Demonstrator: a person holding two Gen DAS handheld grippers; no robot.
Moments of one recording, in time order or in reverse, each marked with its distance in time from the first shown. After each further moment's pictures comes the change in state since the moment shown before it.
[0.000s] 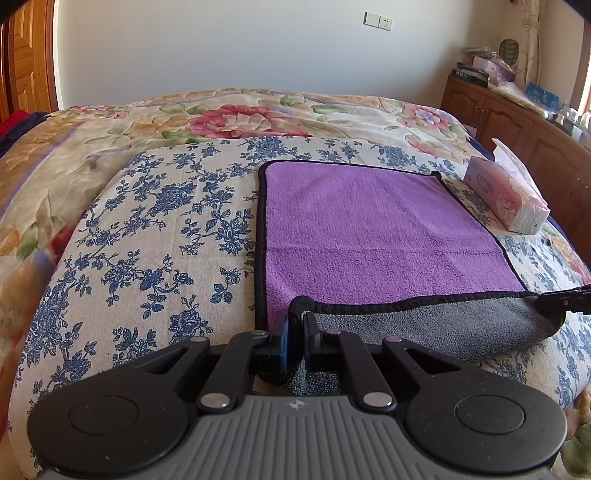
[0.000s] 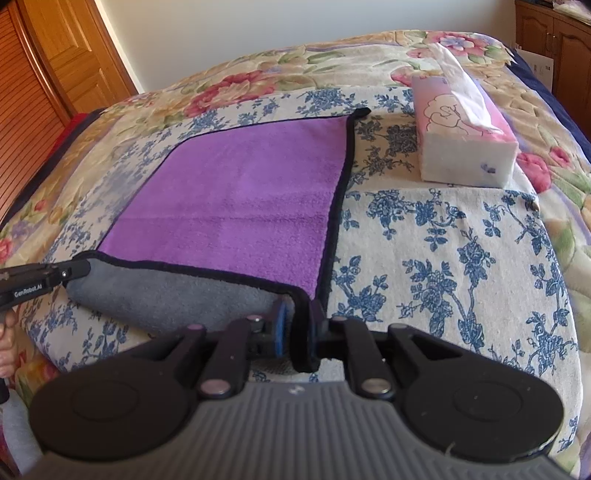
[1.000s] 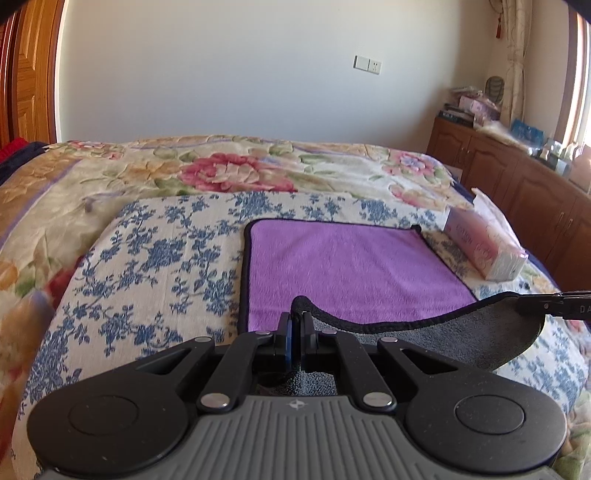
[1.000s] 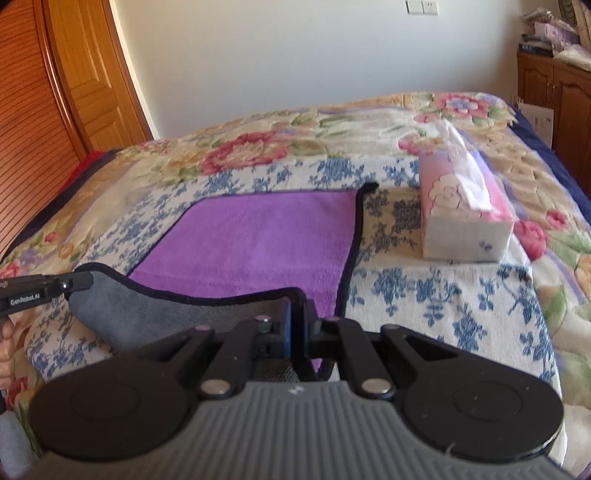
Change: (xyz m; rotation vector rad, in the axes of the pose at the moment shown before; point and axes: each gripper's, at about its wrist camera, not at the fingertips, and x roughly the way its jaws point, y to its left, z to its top) left arm -0.024 -0.008 0.022 -0.015 -0.149 -0.044; right arm -0.022 0.007 0.020 -0.051 -0.227 0.012
